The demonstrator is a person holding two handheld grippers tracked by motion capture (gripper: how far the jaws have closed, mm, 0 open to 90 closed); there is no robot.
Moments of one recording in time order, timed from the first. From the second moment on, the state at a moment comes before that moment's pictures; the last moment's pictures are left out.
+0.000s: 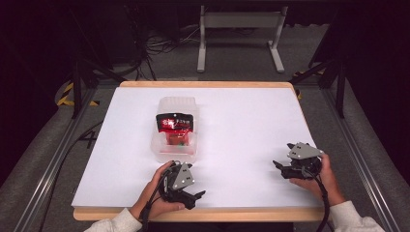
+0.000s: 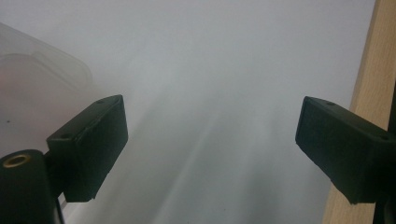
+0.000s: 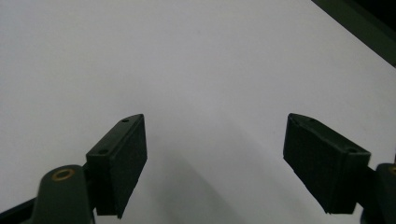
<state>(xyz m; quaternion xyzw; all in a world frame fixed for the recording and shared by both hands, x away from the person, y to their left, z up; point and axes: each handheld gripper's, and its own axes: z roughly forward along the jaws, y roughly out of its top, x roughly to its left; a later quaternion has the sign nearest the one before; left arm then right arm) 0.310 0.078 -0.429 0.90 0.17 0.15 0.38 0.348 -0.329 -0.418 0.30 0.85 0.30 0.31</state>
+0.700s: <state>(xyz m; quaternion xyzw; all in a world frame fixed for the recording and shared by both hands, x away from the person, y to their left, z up) 0.311 0.096 -0.441 0.90 0.20 0.13 0.38 0.296 -0.373 -0.435 0.35 0.83 0.32 0.30</state>
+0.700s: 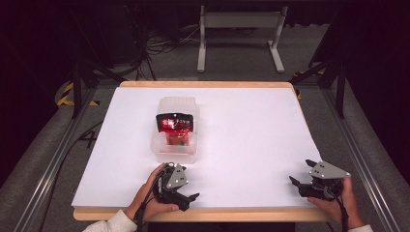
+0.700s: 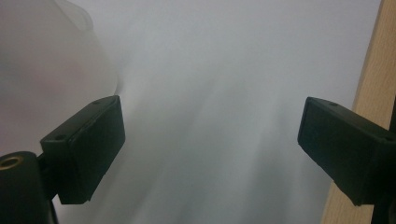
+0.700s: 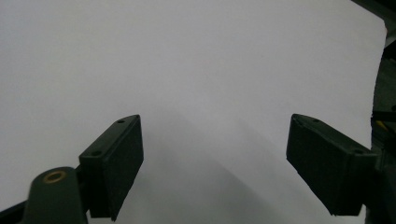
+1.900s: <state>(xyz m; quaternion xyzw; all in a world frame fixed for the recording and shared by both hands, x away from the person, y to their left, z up) 0.314 0.101 -0.444 0.90 0.20 0.11 0.38 0.289 -0.372 -0.442 0.35 0.83 0.33 0.29</state>
